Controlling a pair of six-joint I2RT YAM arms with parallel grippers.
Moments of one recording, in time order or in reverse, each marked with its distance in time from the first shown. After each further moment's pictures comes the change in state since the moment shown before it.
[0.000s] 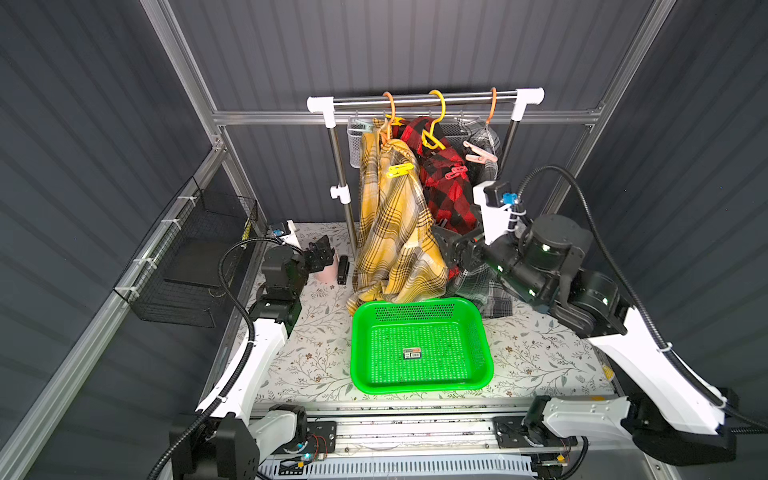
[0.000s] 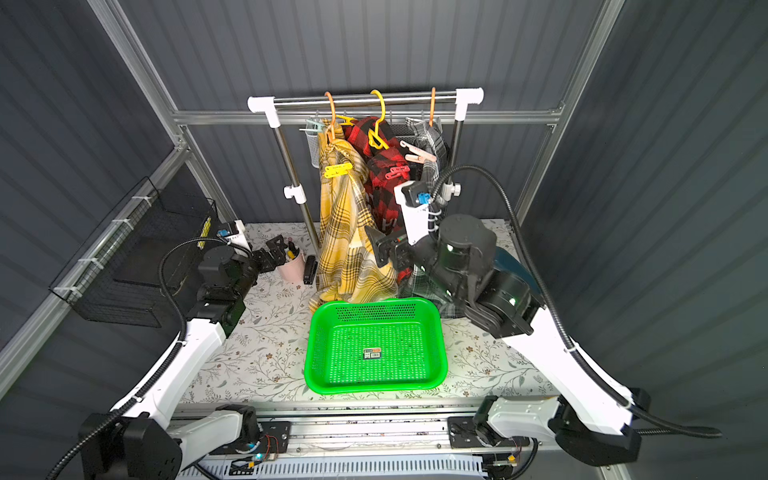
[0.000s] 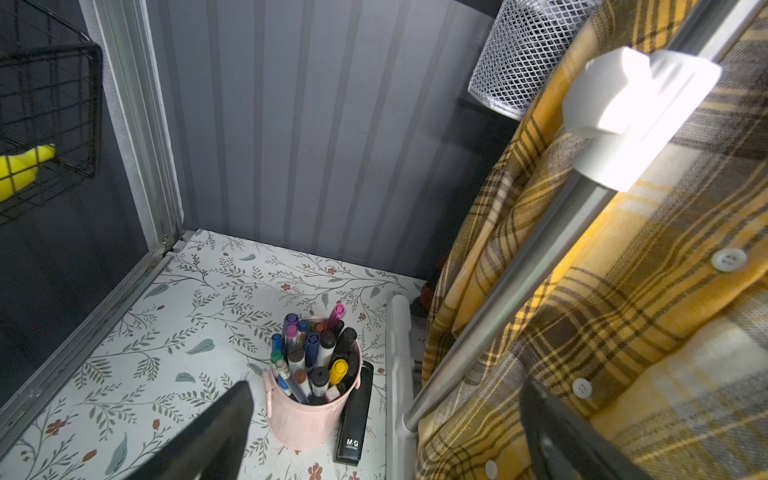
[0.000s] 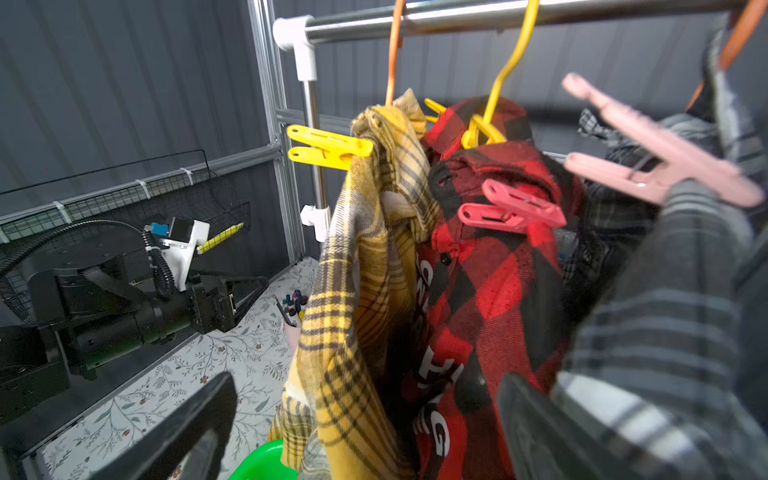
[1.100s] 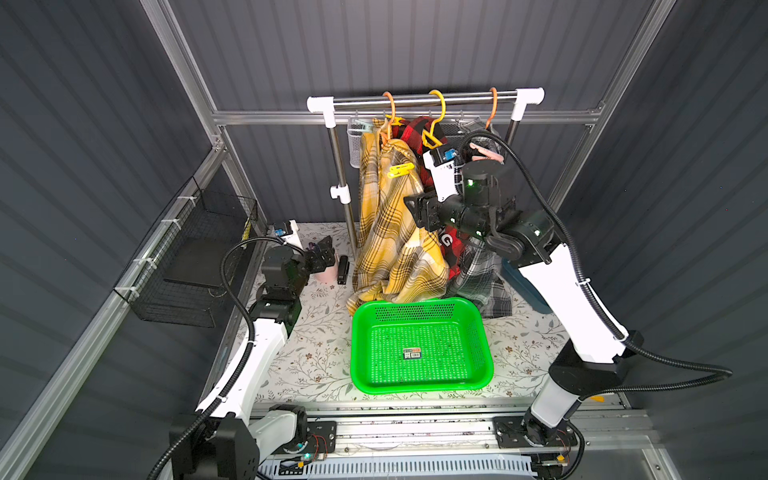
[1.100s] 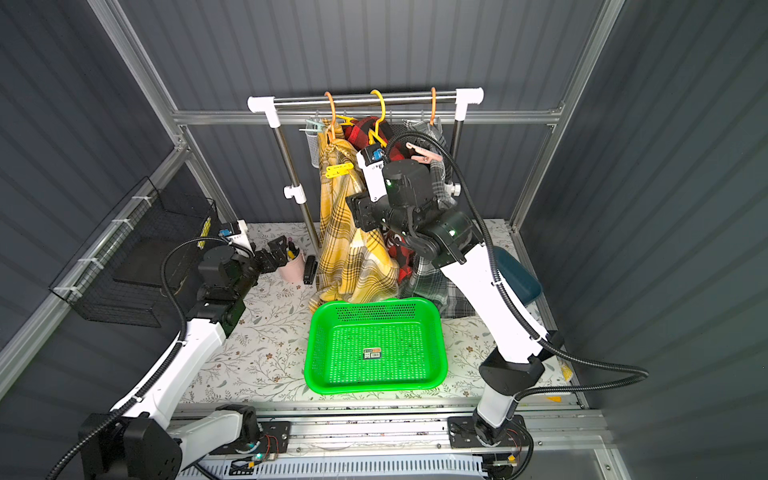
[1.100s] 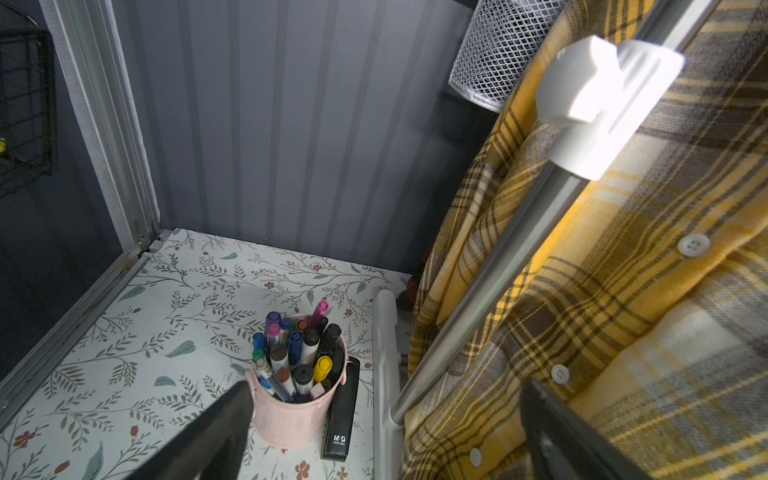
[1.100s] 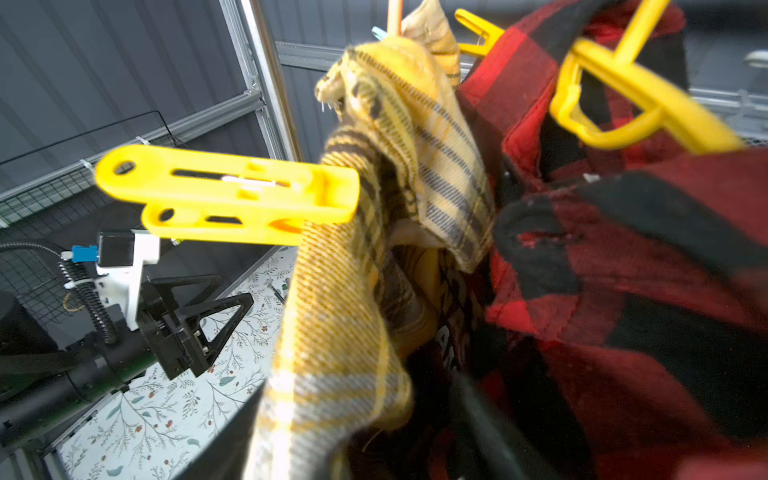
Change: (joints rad) left arm 0.001 0.000 0.000 0.000 0.051 0.000; right arm -0.087 0.484 0.589 -0.311 -0.121 0.093
